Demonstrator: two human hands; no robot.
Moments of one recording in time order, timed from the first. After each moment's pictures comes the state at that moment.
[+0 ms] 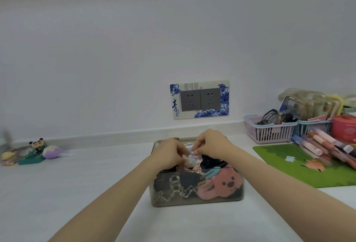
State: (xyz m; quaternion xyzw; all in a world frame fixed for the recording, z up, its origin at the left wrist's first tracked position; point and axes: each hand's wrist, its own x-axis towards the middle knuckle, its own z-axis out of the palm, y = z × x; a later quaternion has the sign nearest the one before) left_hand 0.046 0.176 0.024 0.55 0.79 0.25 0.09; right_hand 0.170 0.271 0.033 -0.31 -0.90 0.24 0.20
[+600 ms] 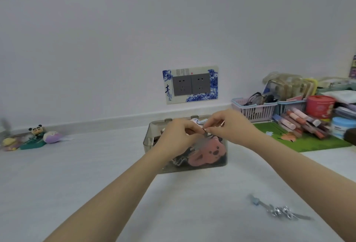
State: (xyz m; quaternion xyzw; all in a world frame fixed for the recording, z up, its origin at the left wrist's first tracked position) left_hand 0.124 0.125 0.033 0.60 0.68 0.41 0.07; right_hand 0.263 0.224 0.043 -0.28 -0.89 0.20 0.29
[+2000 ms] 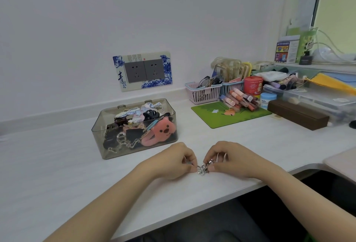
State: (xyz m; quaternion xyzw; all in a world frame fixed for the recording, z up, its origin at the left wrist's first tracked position) left_hand 0.213 0.127 -0.040 0.76 0.61 0.14 0.19; right_hand 0.405 0.181 -0.049 -0.36 -0.88 0.27 0.18
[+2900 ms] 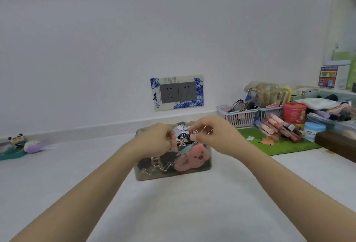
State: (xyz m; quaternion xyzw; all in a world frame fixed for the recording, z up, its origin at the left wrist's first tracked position) left_hand 0.120 0.106 0.059 0.63 0.75 0.20 0.04; right_hand 0.285 0.198 0.041 -0.25 -0.88 0.24 0.34
